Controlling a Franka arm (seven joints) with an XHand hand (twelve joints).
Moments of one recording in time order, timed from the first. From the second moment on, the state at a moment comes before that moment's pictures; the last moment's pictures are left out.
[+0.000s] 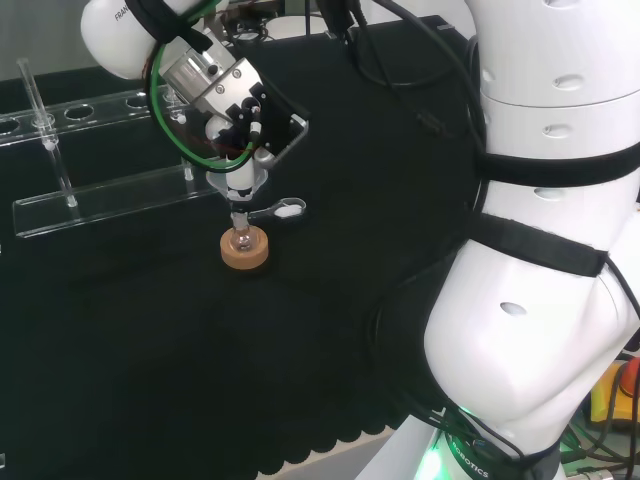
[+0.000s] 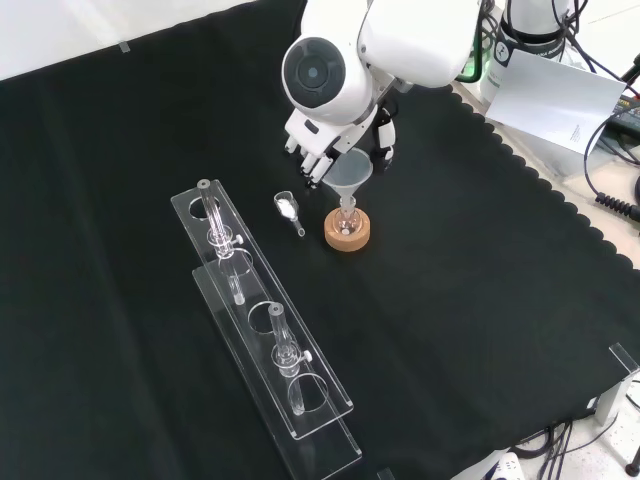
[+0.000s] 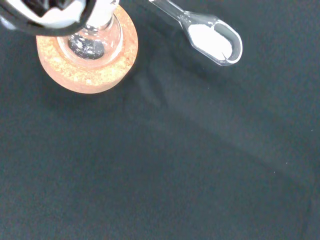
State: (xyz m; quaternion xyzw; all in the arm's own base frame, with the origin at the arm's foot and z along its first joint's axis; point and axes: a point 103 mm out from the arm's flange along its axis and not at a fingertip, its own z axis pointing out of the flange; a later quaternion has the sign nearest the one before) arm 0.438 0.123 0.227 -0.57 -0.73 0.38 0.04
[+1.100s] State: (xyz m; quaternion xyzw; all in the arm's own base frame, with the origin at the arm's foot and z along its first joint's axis) arm 0.431 0.113 0.252 -0.58 -0.74 0.35 0.04
